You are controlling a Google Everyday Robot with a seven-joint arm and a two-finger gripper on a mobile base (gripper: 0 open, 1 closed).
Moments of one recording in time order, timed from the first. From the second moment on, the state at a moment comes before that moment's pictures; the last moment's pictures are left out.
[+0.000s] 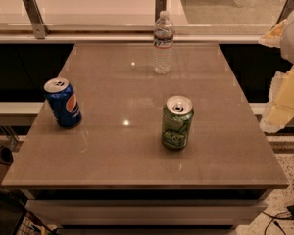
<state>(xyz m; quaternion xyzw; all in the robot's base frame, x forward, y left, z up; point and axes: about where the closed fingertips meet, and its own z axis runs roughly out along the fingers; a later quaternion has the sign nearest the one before) 0.438 -0.211 0.996 -0.60 0.77 -0.06 0.19</state>
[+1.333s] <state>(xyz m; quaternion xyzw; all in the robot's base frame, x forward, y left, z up) 0.461 -0.212 1.001 -0.57 0.77 0.01 0.30</state>
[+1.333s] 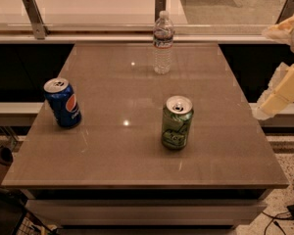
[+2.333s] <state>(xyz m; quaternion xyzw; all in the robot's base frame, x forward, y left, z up) 0.530 -0.197 1.017 -0.43 0.78 0.12 0.44</state>
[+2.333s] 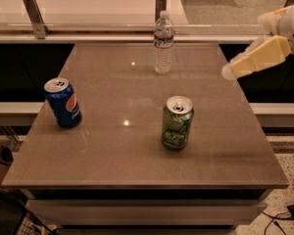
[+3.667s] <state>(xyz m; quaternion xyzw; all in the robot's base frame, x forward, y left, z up) 0.565 -0.168 1.027 -0.31 0.78 0.16 0.52</state>
